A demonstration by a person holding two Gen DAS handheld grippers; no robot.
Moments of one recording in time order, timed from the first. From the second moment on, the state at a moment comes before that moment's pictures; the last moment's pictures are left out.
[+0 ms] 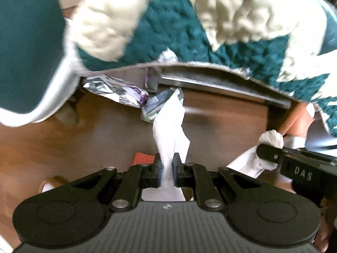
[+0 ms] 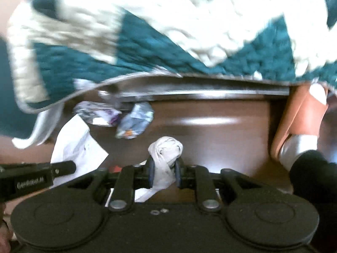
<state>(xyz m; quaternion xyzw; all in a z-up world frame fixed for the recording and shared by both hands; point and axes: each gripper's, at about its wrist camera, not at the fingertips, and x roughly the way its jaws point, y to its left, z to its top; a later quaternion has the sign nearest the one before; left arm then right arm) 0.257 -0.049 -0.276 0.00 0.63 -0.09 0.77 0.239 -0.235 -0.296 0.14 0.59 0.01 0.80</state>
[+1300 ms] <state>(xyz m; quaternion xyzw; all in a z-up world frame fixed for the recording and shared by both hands) 0.235 0.139 0.016 -0.10 0.36 0.04 0.93 0.284 -0.027 0.040 -0.05 0.29 0.22 0.93</state>
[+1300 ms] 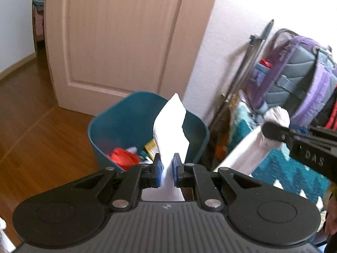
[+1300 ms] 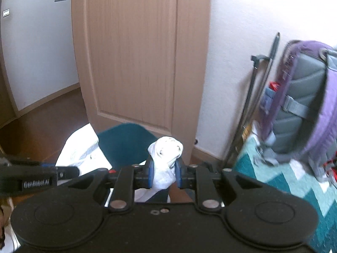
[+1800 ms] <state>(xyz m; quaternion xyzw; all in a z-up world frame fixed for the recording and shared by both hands) 0.317 0.185 -0.035 -0.09 0.40 0.05 0.91 0.368 0.038 -0.026 -0.08 0.33 0.21 0.92</state>
